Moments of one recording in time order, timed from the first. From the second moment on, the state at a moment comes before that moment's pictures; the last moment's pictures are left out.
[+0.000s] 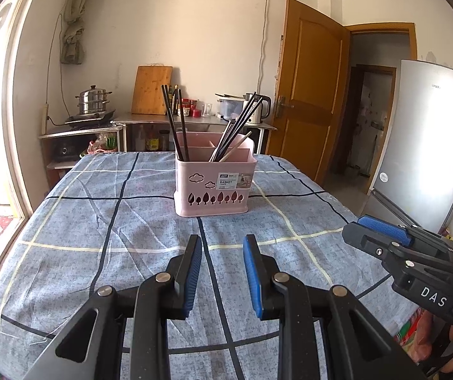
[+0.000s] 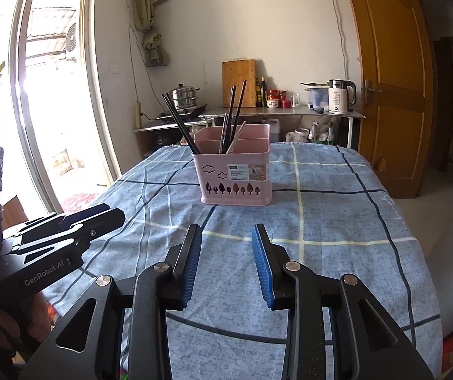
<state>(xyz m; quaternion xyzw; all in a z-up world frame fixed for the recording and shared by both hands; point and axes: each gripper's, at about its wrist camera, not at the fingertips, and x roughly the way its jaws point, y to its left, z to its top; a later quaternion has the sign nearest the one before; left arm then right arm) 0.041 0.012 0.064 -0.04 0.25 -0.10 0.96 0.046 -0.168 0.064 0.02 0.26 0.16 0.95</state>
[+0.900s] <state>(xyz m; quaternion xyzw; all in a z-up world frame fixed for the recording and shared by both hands) 0.039 0.006 0.055 -0.02 0.25 -0.09 0.96 0.045 -0.170 0.062 0.02 0.25 0.16 0.95</state>
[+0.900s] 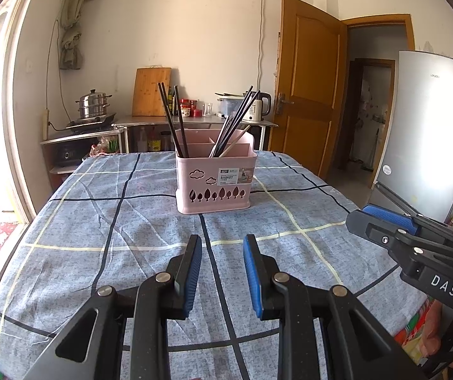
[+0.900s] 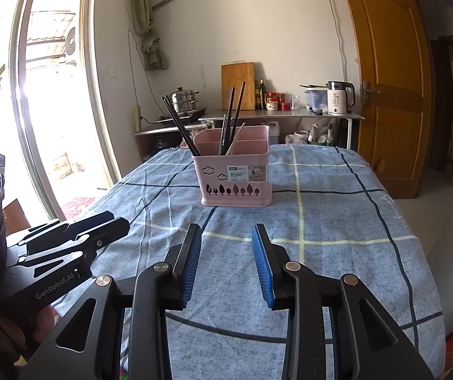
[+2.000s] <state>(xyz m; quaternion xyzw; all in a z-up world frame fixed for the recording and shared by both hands) 0.034 0.005 0.055 -0.01 0.25 -0.08 0.96 0.044 -0.170 0.060 0.02 0.26 0.16 0.95</state>
